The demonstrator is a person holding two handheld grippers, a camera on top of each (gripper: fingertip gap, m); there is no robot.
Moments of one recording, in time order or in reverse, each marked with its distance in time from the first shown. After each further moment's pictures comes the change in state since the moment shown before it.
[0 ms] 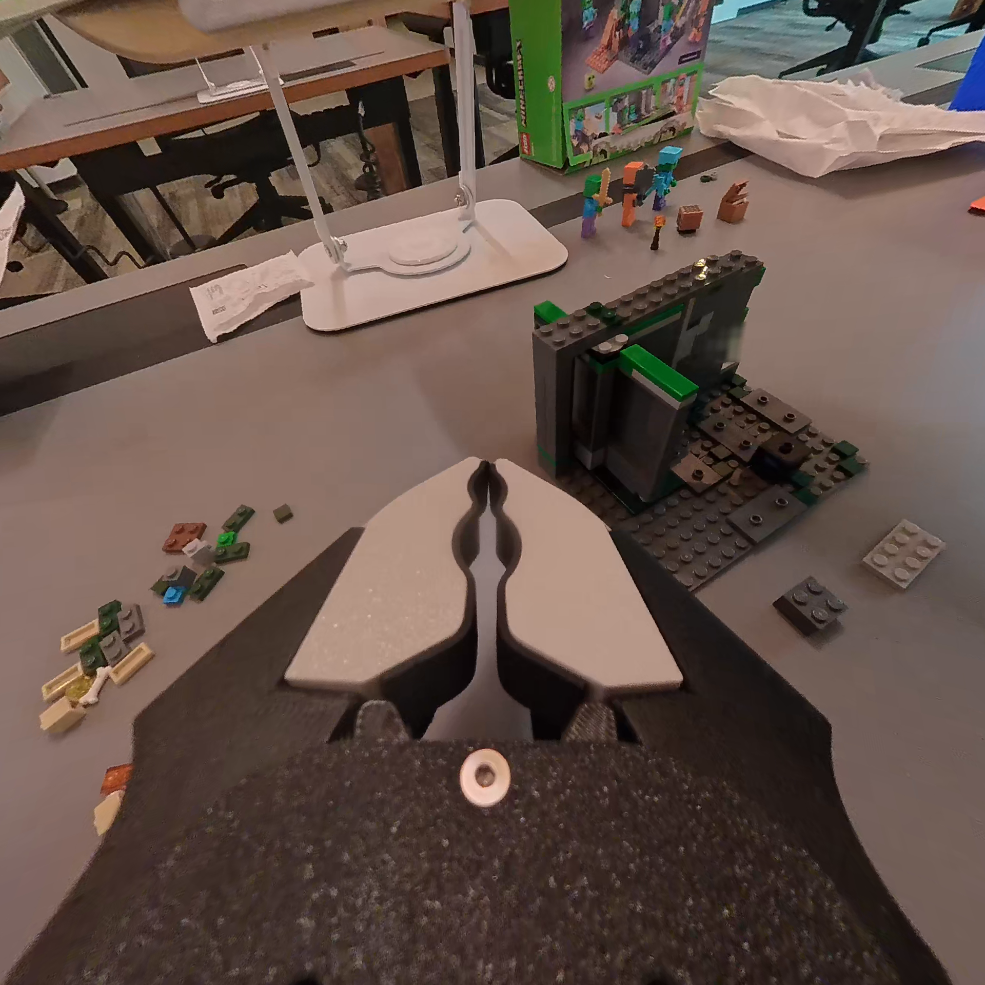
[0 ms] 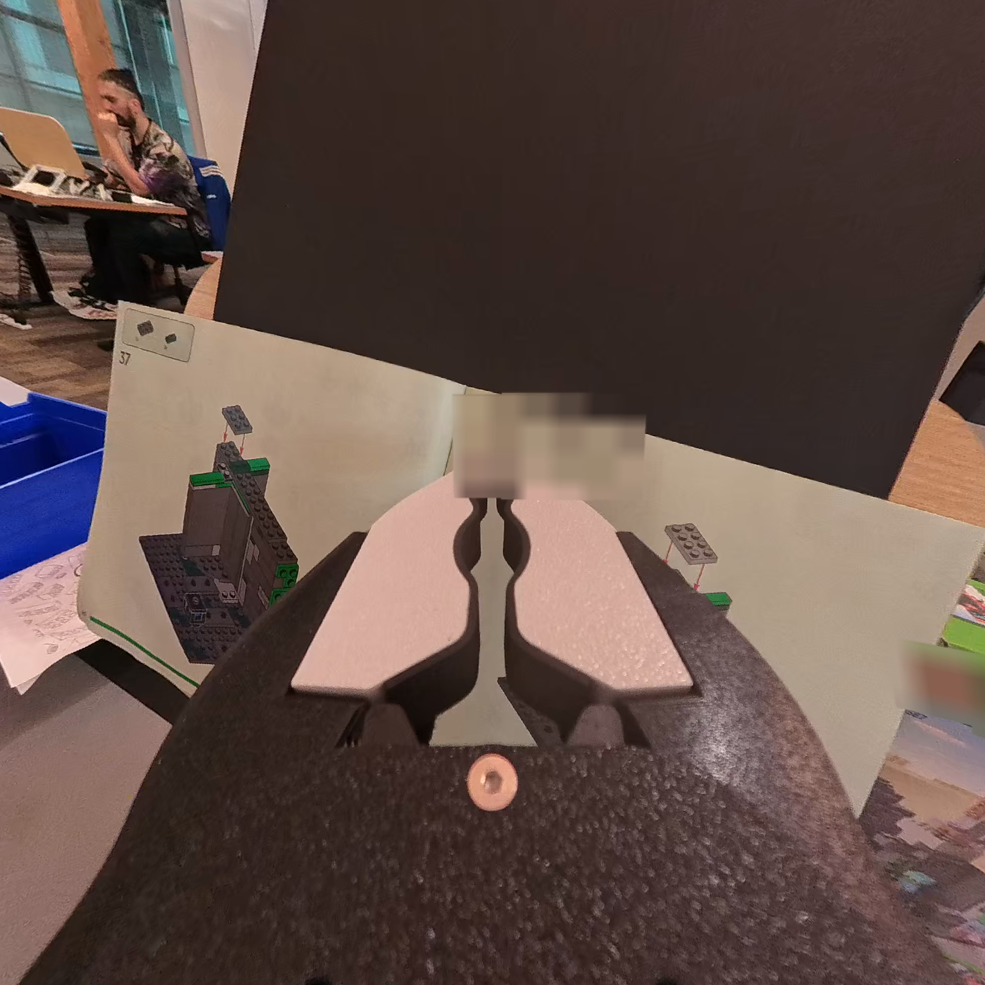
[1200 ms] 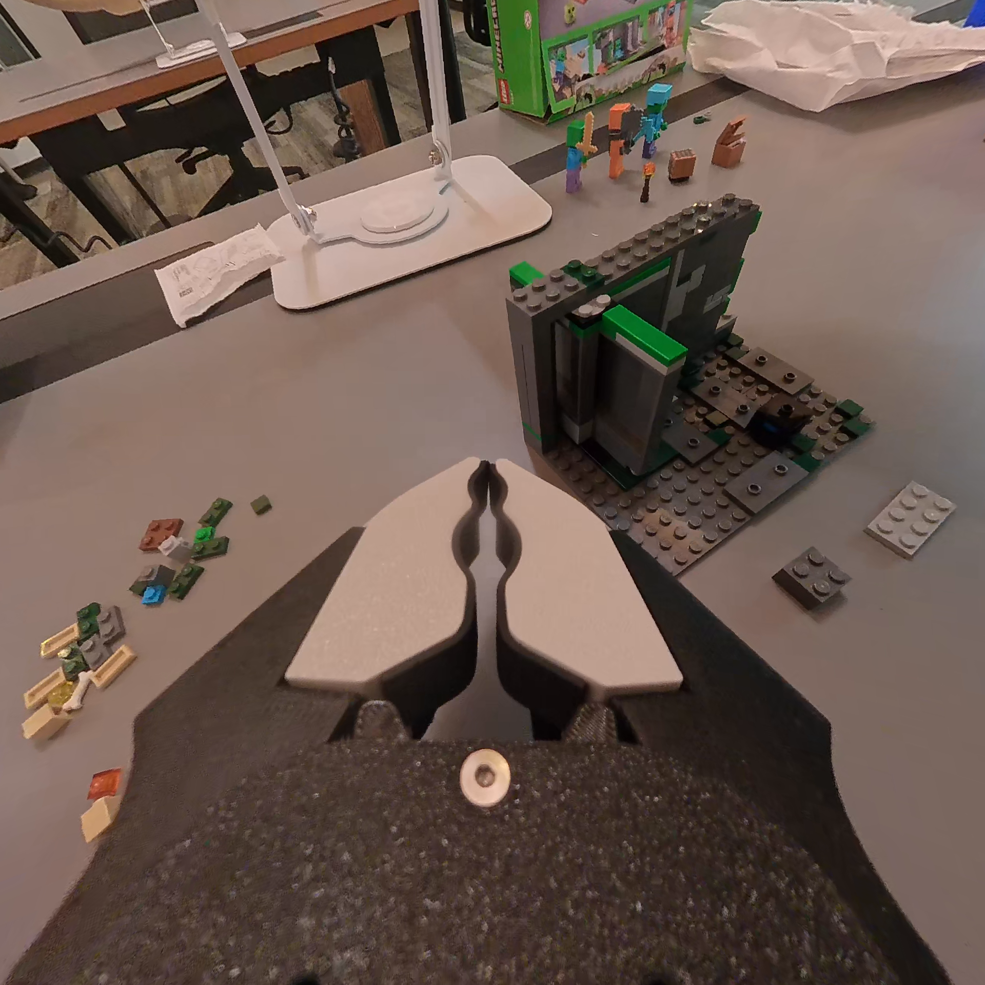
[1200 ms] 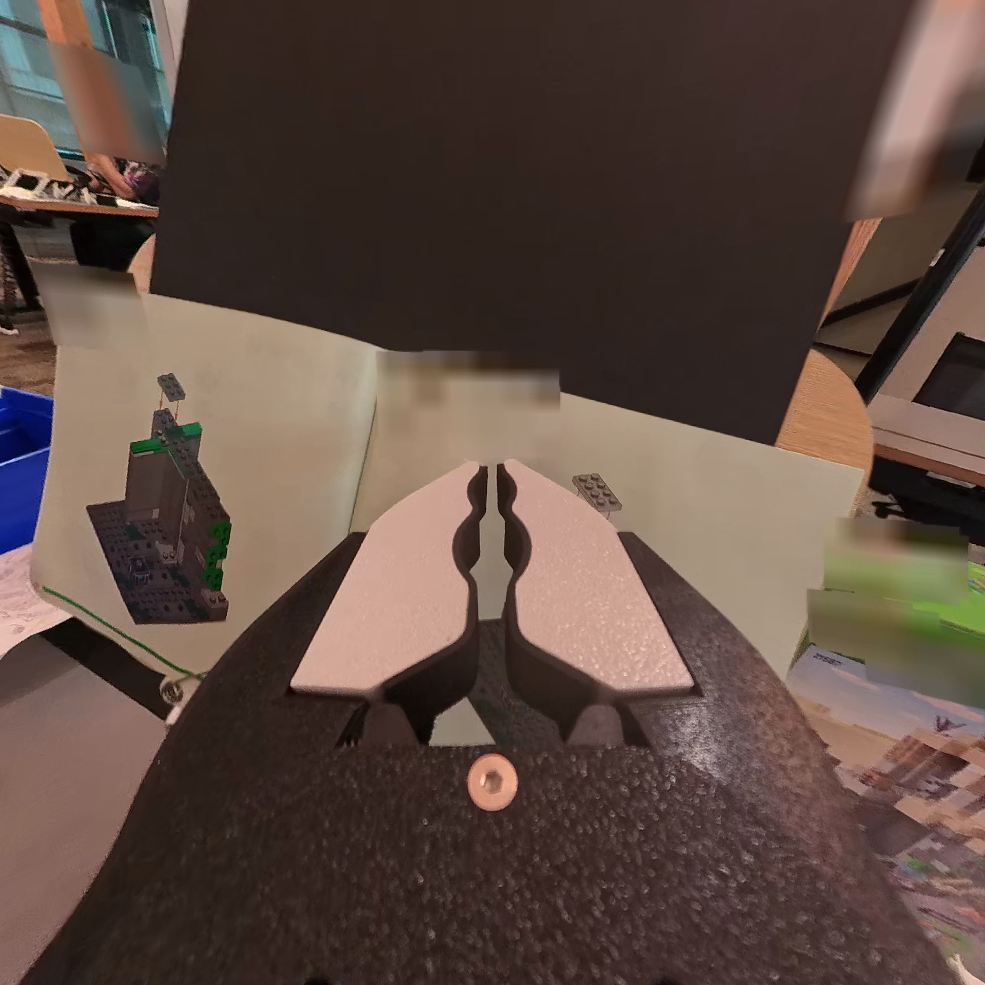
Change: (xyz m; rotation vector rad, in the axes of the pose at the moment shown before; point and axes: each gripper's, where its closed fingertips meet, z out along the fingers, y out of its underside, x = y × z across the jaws) left arm 0.008 0.011 0.005 -0.060 0.022 0.043; right arm 0.034 0.011 -0.021 0.006 0.013 0.006
